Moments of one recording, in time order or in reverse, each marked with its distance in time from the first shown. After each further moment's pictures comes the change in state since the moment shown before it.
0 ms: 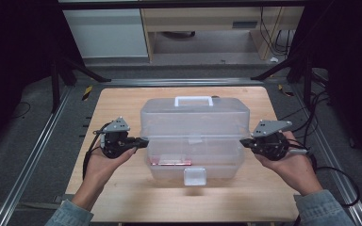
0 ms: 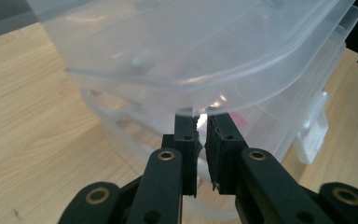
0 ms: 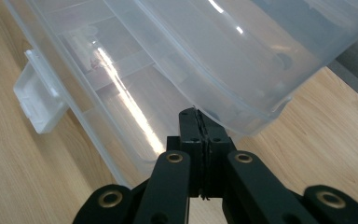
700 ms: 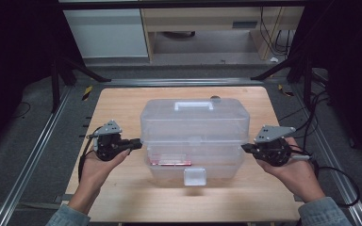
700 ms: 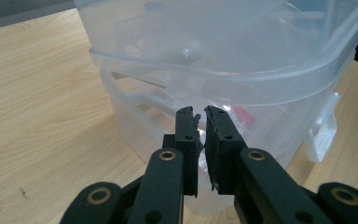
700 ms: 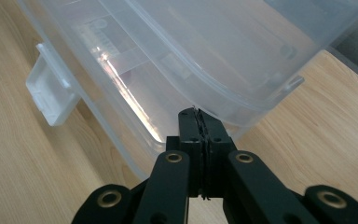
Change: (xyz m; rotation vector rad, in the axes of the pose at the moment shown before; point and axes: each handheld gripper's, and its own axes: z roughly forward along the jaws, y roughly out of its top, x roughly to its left) left arm 0.010 -0.017 -0.006 -0.039 0.011 -0.053; right arm 0.007 -0.013 -0.003 -0.010 0.019 0.031
